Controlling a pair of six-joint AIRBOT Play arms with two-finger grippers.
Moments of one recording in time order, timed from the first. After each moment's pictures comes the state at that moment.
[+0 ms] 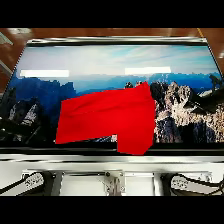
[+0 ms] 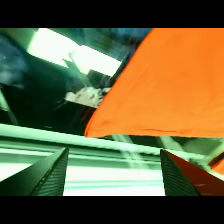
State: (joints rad) left arm 0.55 -1.22 0.71 1.05 -1.34 -1.39; right arm -0.44 -1.44 1.31 -1.26 1.44 1.45
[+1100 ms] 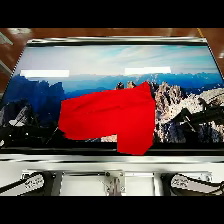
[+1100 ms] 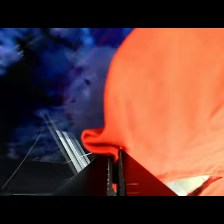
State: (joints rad) left arm 0.35 -1.26 0.52 0.81 -1.01 -1.39; right arm -0.54 -1.43 1.01 -1.02 1.47 1.38
